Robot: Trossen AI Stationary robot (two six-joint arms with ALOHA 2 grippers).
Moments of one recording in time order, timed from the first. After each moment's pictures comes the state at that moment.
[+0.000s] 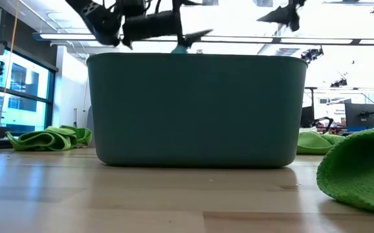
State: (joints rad) left arm 0.33 1.67 0.99 0.94 0.28 -0.95; right arm -0.22 0.88 0.89 -0.23 0.13 0.43
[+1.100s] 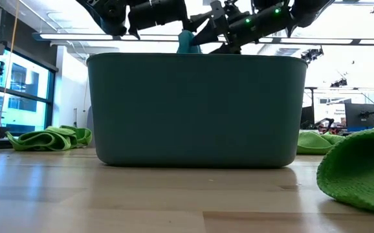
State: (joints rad) left arm 0.33 1.67 1.09 0.90 0.32 -0.86; right arm -0.22 1.45 0.89 0.35 0.16 0.26
